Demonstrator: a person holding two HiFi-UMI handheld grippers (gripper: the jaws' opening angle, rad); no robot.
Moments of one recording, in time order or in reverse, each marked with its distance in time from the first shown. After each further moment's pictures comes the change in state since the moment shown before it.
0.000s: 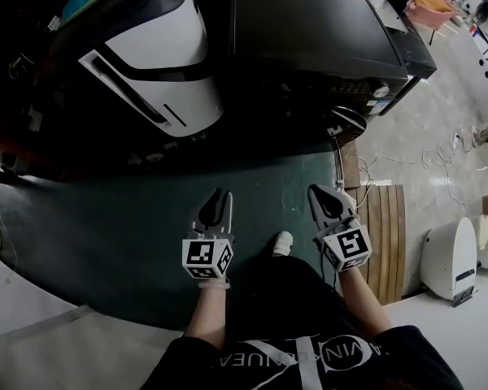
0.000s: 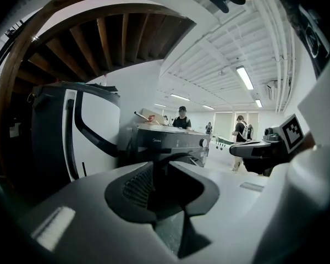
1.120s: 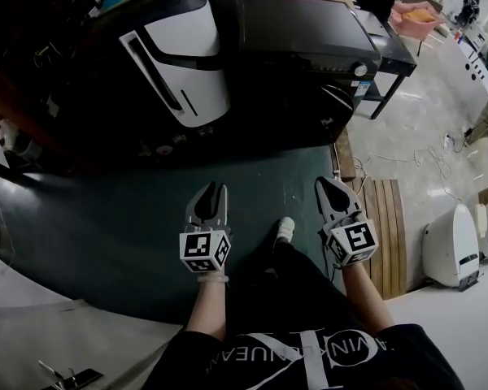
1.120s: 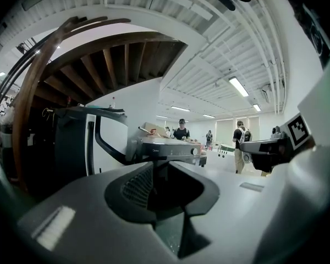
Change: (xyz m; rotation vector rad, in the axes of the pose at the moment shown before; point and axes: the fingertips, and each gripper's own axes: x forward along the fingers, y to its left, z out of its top) left arm -0.191 -0.043 0.002 0.027 -0.125 0.047; right arm -0.161 0.118 0.029 -0.009 -0.144 -0.073
